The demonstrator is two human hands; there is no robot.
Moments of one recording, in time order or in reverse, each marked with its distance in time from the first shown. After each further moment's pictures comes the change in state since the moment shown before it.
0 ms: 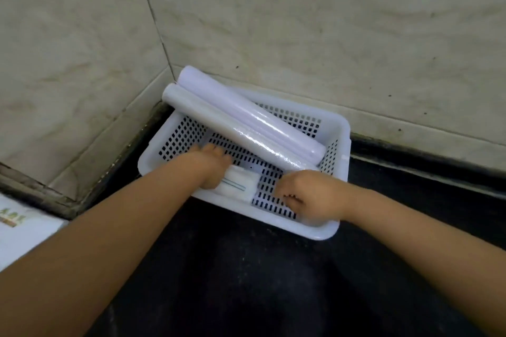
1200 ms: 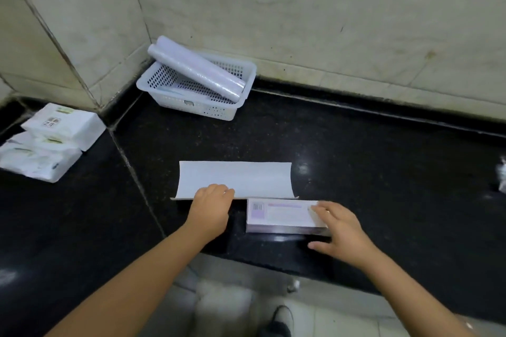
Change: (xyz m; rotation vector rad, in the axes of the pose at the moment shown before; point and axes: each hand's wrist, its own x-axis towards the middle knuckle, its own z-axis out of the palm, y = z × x) left_hand -0.275 0.263 0.169 -0.428 0.686 0.085; right_hand -0.385 -0.099 0.198 0.034 0.245 0.527
